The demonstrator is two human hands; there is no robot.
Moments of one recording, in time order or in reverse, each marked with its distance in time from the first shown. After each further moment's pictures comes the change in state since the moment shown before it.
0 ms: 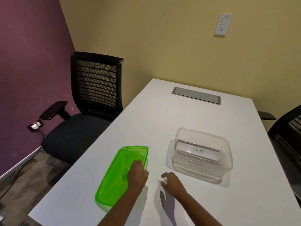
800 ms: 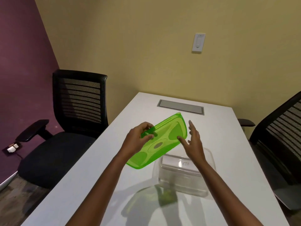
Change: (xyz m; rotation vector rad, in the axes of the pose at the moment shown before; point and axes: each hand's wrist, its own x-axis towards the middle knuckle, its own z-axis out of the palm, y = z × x) left_hand 0.020 0.098 -0.156 -0.685 0.067 0.651; right_hand 0.006 0.000 -0.192 0.511 0.699 -0.229
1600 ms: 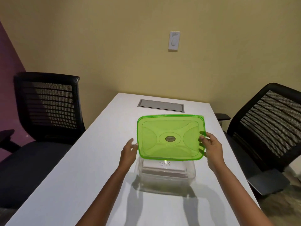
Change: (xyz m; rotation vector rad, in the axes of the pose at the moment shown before) left_hand 0.028 -0.044 0.094 -0.192 0.061 -0.474; right_hand 0.008 0.062 -0.104 0.552 0.271 0.336
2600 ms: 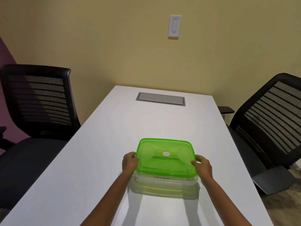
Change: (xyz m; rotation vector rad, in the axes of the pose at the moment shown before) left_hand 0.043 -0.053 0.043 0.206 0.028 -0.204; right_hand 0.023 0.097 -0.004 -0.643 0.093 0.263
